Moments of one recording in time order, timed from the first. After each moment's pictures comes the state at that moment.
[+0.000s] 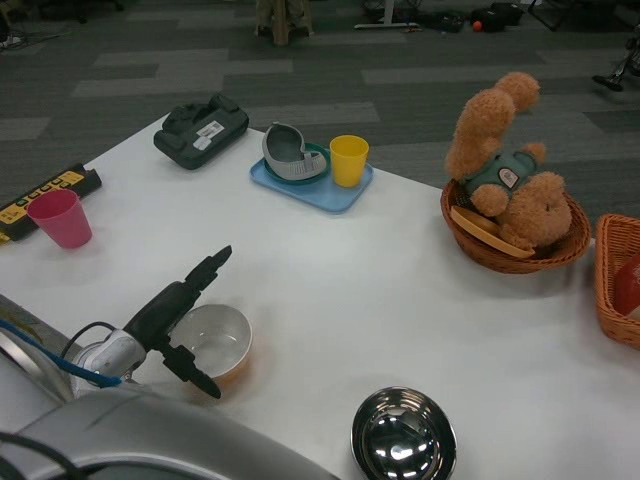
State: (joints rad) left arm 0.15 -0.07 0.99 0.26 0.48 -0.66 -0.60; right arm -0.46 -0.63 0.18 0.63 0.44 -0.59 0.02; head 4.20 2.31
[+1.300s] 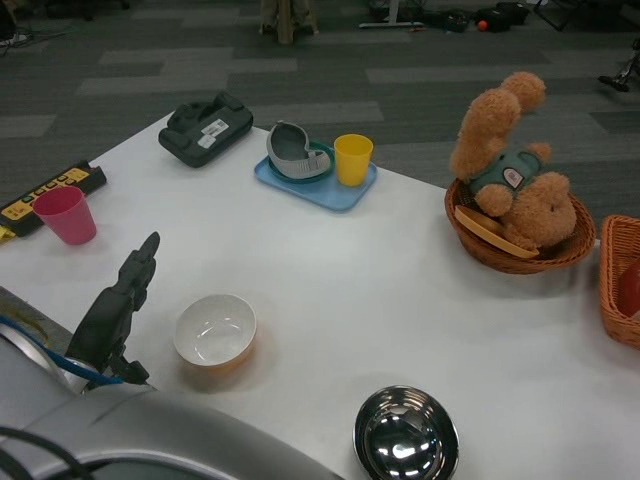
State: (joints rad) left arm 0.29 -0.12 1.04 0.21 0.12 -0.63 -0.53; right arm -0.44 -0.63 0.18 0.62 0.46 -0.60 0.02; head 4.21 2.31
